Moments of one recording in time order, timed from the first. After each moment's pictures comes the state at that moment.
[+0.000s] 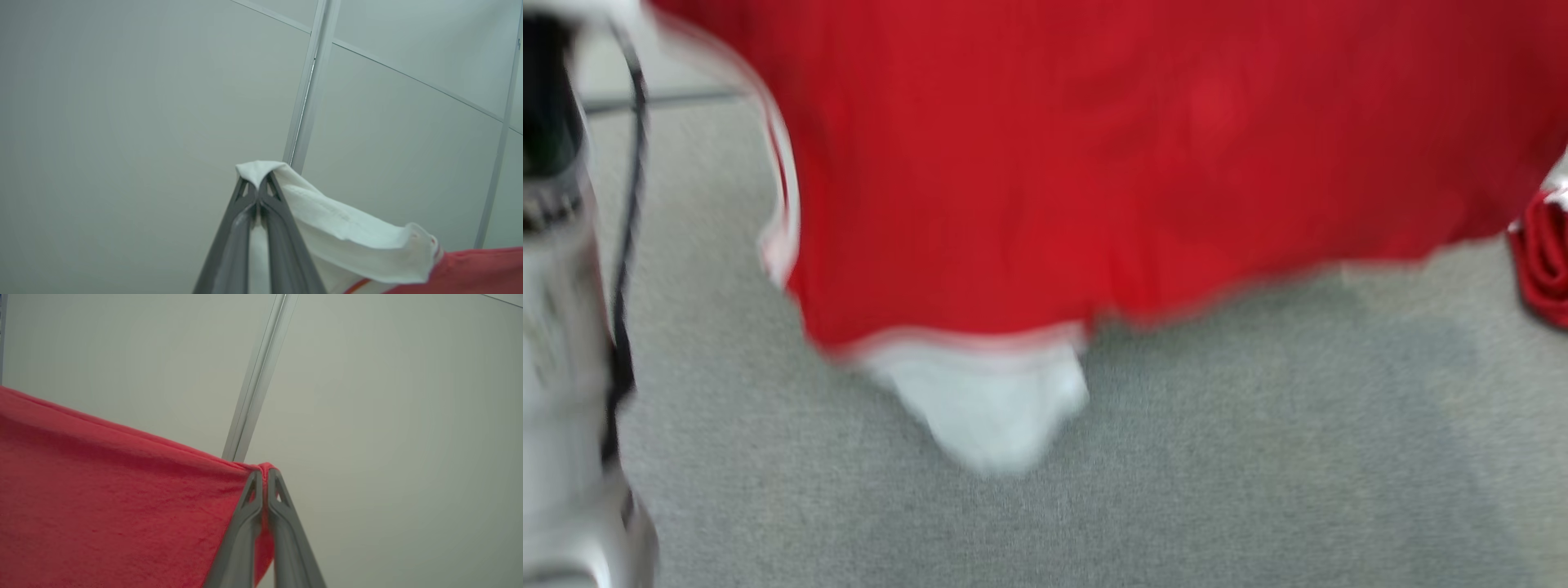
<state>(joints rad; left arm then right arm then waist) -0.92 0.21 -0.04 -0.09 -0.62 0.12 0.24 -1.02 -0.70 0.25 0.01 0.53 0.13 0.38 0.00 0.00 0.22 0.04</state>
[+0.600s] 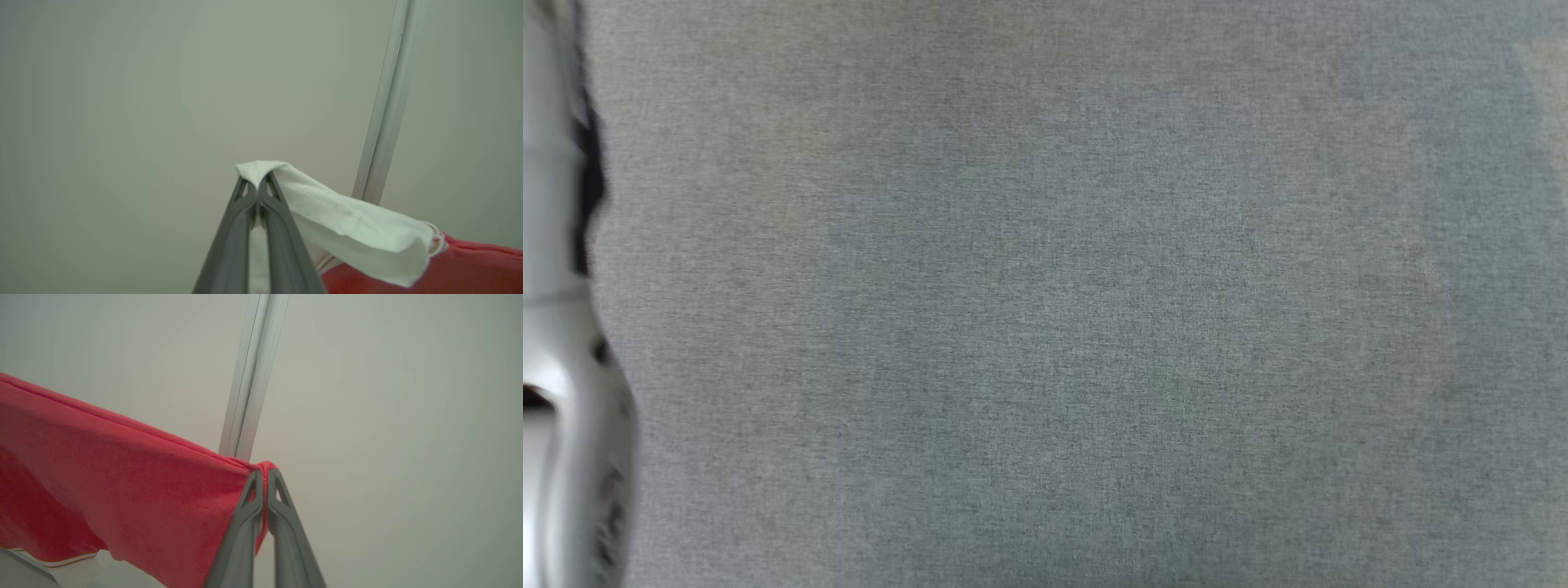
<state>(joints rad) -1.41 0.16 -0.08 0.58 -0.54 0.01 -0.15 -1.56 -0.52 0.53 0.75 0.39 0.13 -0.18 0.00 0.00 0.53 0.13</state>
